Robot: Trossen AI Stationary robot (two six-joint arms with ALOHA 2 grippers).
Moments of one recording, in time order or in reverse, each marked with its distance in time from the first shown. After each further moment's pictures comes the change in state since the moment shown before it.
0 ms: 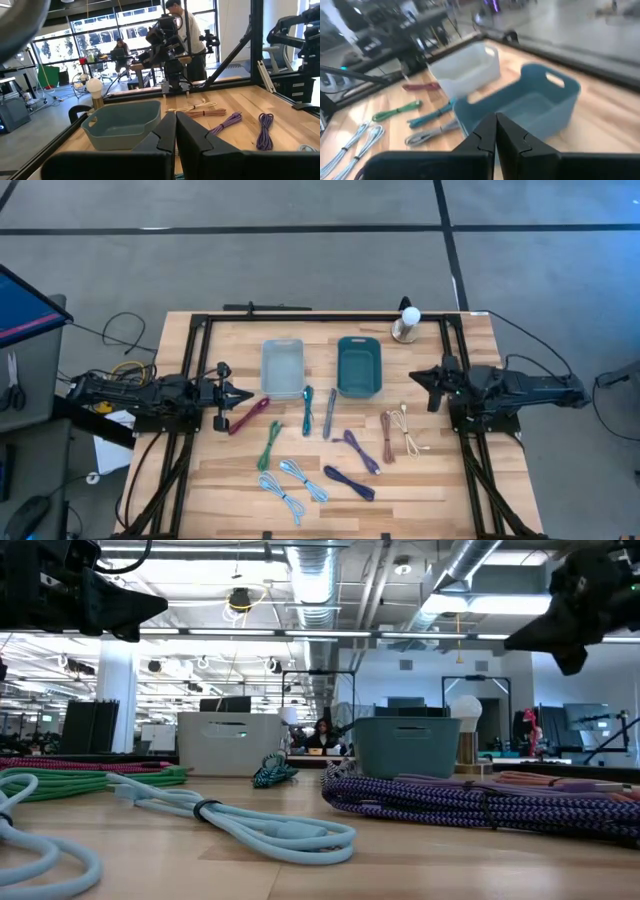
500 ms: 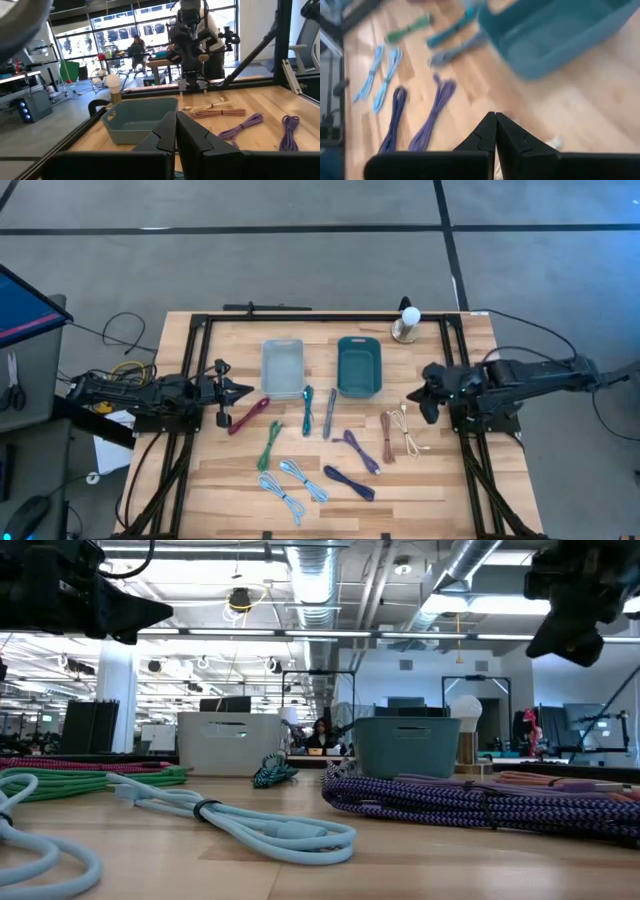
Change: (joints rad) left arm 0.000 0.000 0.000 0.000 -0.098 0.000; right arm 0.072 0.458 0.300 -0.314 -0.282 0.259
